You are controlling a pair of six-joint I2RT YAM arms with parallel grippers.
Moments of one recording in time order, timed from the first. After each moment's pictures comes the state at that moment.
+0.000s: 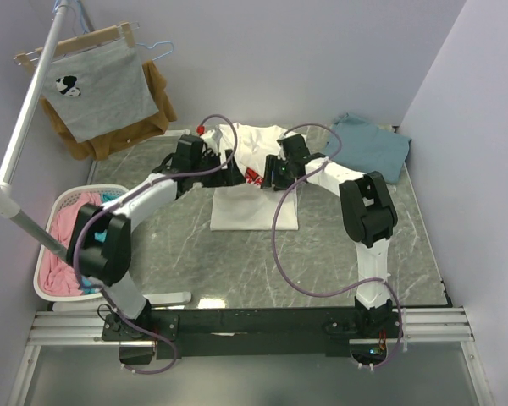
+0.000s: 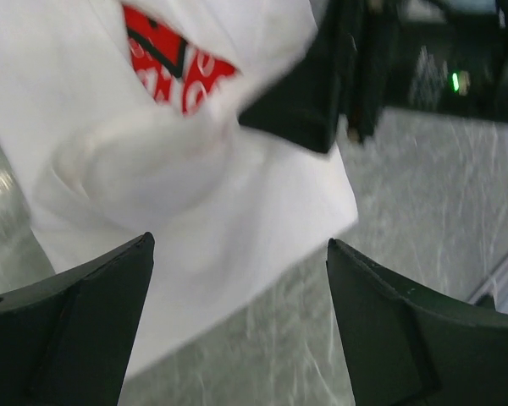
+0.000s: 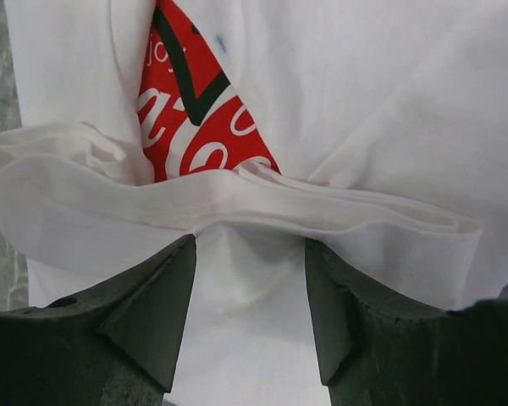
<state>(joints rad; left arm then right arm) -0.39 1.71 1.21 -0.12 0.36 -0.45 0.39 2.10 1.51 -0.32 -0.24 0.43</state>
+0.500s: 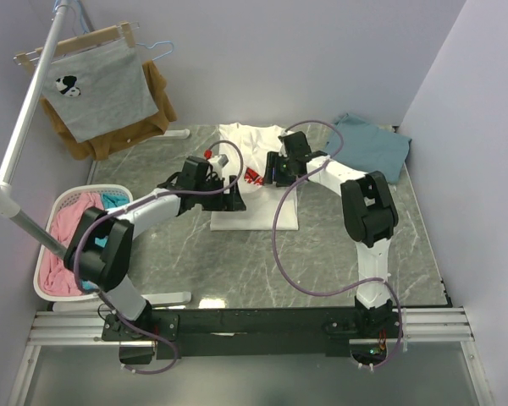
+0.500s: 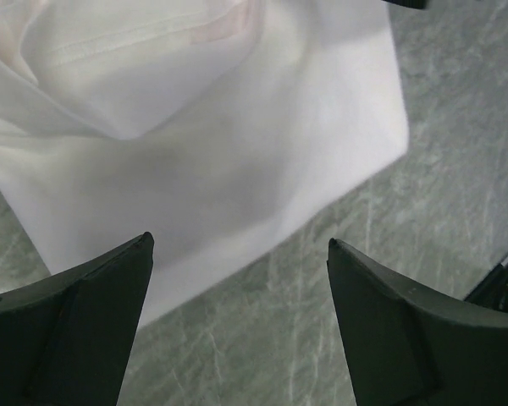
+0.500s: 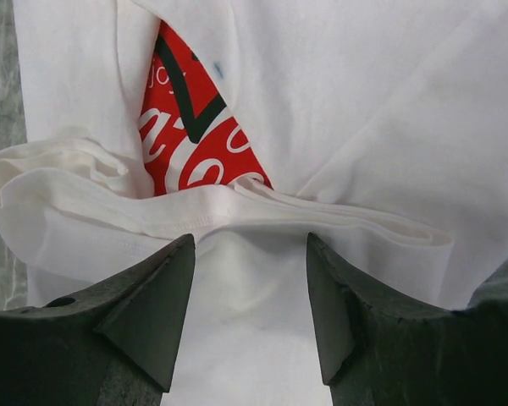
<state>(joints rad) -0.44 1.63 1.01 -0.14 0.39 -0.41 0.38 2.10 1.53 -0.32 -0.22 0.41</state>
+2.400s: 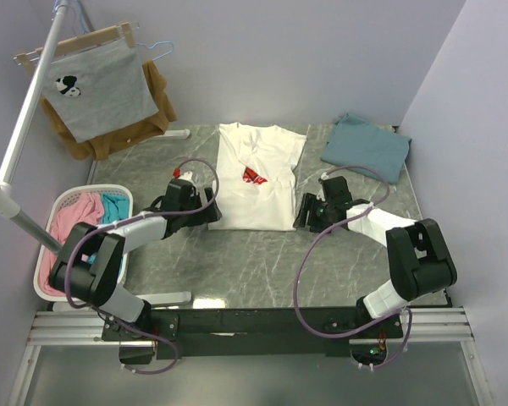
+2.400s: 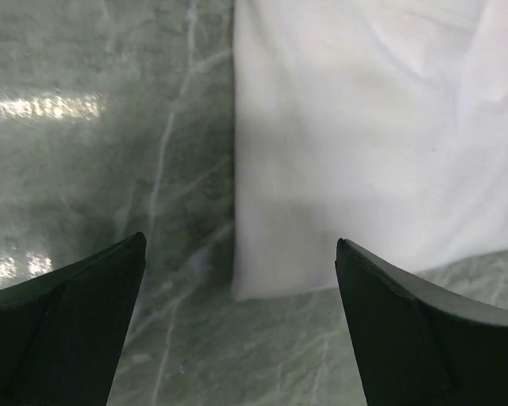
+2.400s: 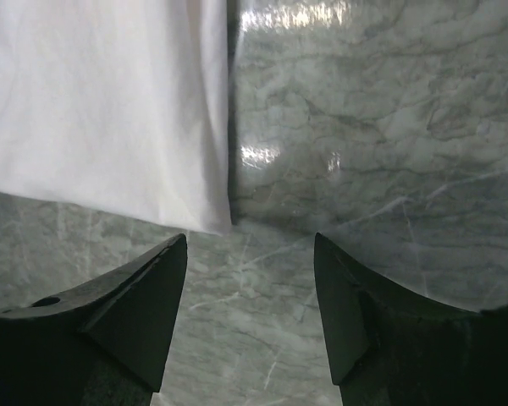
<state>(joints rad) -0.37 1.54 0.72 0.04 0.05 -0.52 0.29 1.53 0.76 -0.23 -0.21 0.49</state>
